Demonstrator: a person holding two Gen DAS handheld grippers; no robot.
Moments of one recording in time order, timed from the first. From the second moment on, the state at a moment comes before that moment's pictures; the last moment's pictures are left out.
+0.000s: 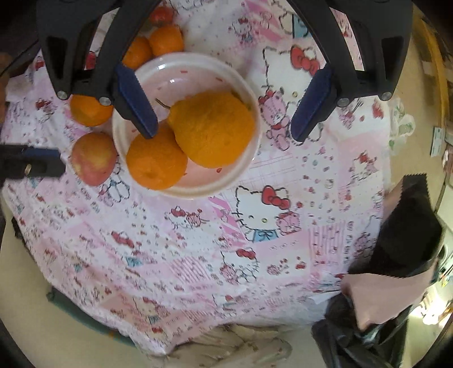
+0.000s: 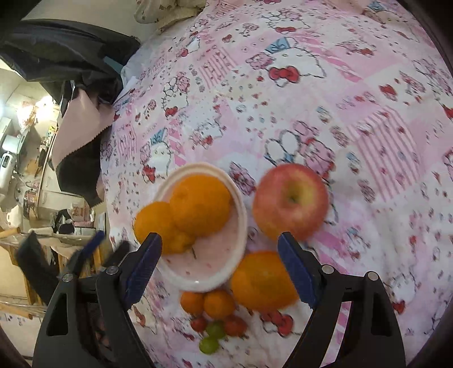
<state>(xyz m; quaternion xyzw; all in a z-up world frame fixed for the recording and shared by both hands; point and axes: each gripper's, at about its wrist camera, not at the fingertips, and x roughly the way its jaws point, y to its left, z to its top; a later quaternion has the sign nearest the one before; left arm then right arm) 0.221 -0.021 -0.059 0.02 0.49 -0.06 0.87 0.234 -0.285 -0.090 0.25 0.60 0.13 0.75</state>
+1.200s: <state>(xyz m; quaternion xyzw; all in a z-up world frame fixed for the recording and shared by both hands) 0.151 -0.014 -0.066 -0.05 0.52 -0.01 0.85 0.262 -0.314 -0.147 0.20 0.64 0.04 0.74</state>
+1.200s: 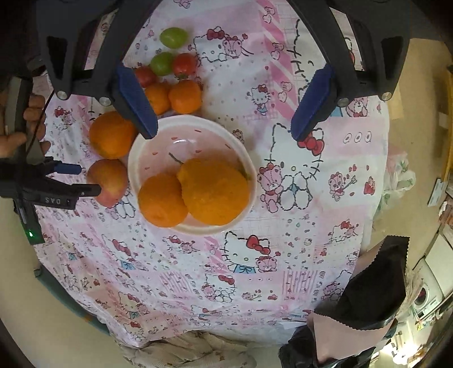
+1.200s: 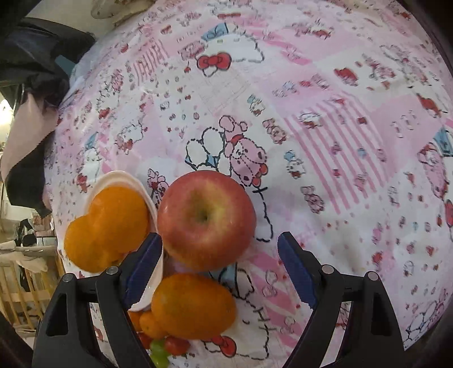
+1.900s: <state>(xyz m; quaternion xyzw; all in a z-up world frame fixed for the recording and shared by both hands) 0.167 -0.026 -0.079 -0.03 0.53 0.00 0.85 0.285 -0.278 -0.167 0.10 0.66 0.07 0.75</state>
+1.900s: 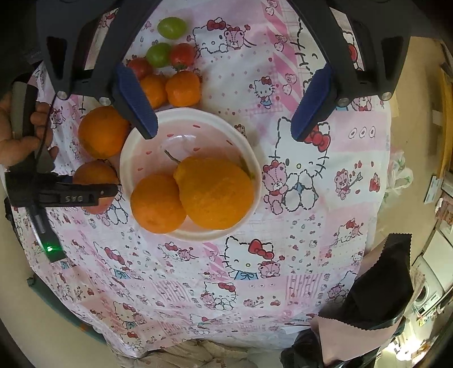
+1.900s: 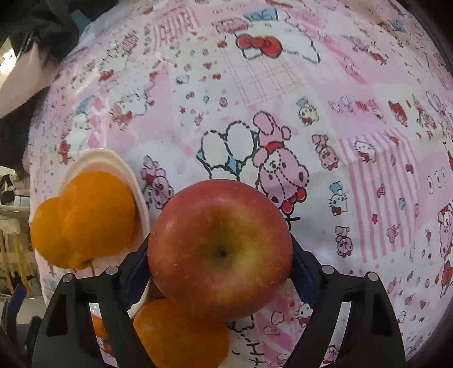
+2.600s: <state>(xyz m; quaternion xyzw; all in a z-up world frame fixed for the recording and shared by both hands) 0.165 -0.130 -0.084 0.02 0.56 -0.05 0.83 0.201 -0.384 -0.064 0.24 0.55 0.05 0.79</state>
